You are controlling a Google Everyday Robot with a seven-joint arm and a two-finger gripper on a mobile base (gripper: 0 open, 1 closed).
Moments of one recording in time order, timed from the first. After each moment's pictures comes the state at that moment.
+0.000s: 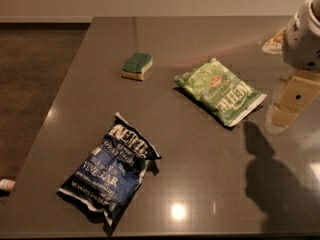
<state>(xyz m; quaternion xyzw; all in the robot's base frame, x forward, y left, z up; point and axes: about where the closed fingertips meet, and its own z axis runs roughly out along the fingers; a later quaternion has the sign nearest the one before) 0.438 -0.217 0.976 -0.60 0.78 -0.03 0.16</state>
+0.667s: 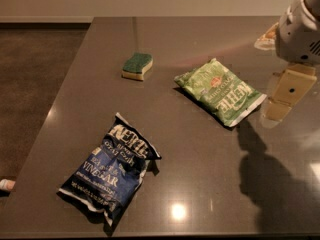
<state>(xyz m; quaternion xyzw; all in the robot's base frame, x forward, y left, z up) 0.447 -0.208 0.979 -0.62 0.77 -0.02 0.16</state>
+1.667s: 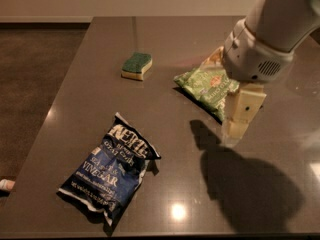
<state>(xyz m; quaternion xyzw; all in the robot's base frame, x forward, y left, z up) 0.436 -0.122 0.943 -0.72 0.67 0.07 0.15</state>
